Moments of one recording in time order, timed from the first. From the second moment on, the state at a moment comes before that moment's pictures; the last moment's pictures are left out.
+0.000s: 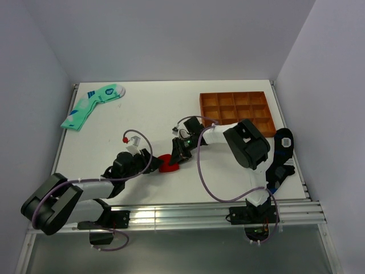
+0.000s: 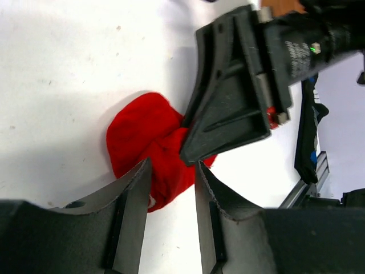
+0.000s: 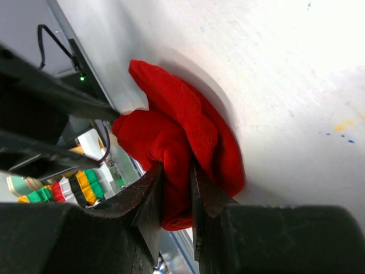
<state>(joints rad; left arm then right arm) -0.59 1.27 0.16 0.75 0.17 -0.84 0.59 2.05 1.10 -0.16 -0.88 0.51</state>
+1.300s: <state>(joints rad) -1.06 1.35 0.23 0.89 -0.39 -0.41 0.58 2.31 1.75 -1.14 -0.59 0.26</state>
